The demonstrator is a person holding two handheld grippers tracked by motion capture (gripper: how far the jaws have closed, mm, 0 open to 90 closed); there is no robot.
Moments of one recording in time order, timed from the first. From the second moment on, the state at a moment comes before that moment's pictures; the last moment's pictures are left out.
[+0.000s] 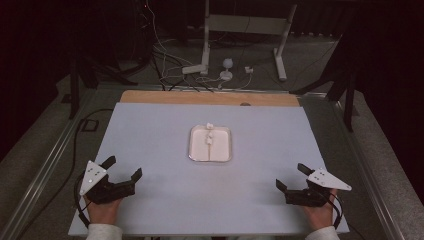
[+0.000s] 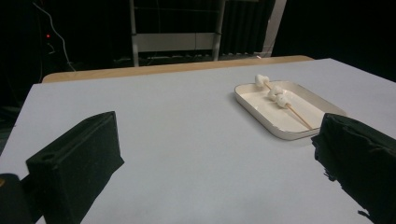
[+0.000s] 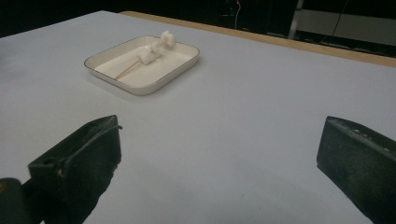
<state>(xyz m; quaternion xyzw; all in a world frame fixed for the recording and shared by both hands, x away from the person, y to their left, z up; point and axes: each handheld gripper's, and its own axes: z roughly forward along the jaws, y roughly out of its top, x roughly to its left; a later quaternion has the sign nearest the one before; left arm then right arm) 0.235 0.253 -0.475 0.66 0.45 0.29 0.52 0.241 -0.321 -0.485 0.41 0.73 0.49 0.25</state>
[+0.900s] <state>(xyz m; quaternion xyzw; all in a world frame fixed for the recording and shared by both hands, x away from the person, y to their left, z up) 0.248 0.228 -0.455 0.67 0.45 0.28 0.51 0.241 -0.322 -0.487 0.42 0.72 0.48 0.26</state>
